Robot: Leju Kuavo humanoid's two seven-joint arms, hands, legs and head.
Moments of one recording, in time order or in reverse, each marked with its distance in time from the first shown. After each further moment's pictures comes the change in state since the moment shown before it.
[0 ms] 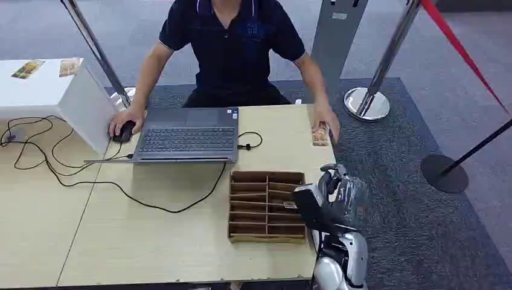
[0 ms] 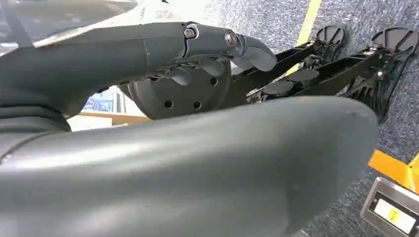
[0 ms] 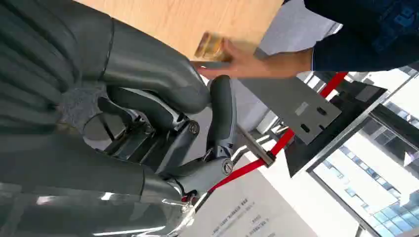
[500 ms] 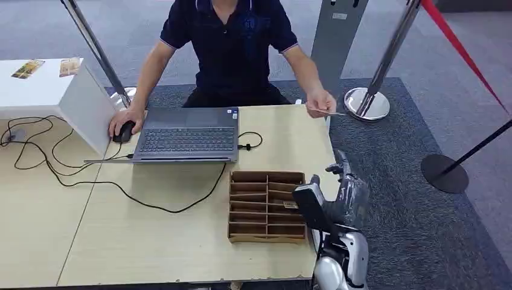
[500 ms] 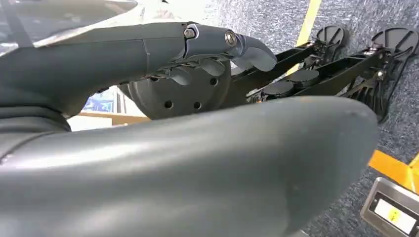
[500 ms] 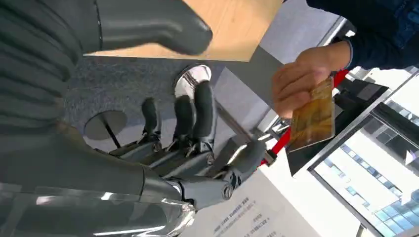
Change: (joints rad) left arm 0.000 0.000 -0.002 0.001 0.000 0.000 0.000; right arm 0.000 0.007 -0.010 0.000 0.003 0.000 -0.006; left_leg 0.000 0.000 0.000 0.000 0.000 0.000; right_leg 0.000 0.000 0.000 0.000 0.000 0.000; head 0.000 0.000
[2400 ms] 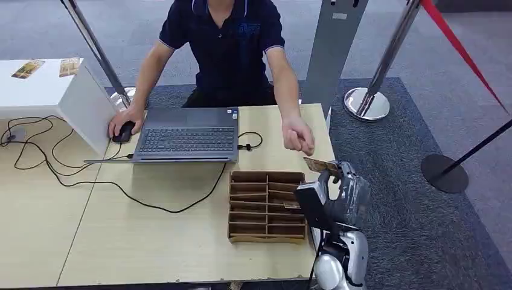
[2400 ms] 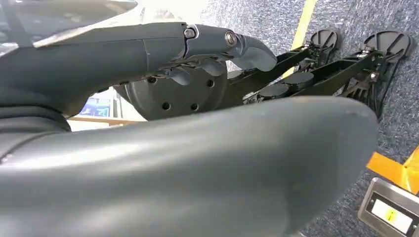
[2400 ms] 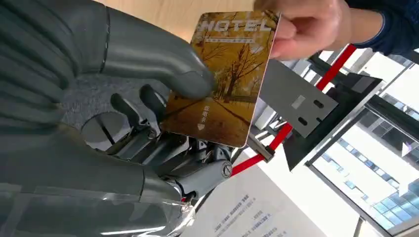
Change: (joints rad) left arm 0.000 0.007 -0.023 0.004 0.000 0.000 -0.008; right arm -0.005 0.029 -0.030 -0.001 -0.013 -0.002 -0.044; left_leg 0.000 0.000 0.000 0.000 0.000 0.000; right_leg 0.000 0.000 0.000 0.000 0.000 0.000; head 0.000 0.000
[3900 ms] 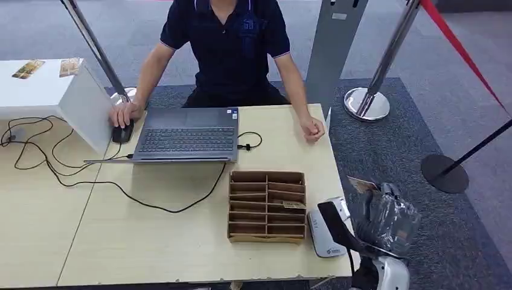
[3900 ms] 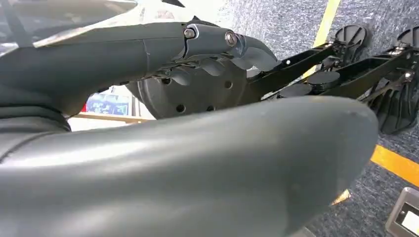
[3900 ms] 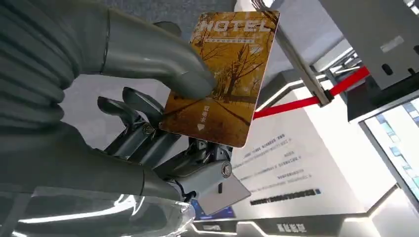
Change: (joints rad) left arm 0.003 -0.014 0.002 -0.002 0.000 0.000 0.065; right arm 0.167 -0.317 0.114 -0.223 0.357 -0.001 0.557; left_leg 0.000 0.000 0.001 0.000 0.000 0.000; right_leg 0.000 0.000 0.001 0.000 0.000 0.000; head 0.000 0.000
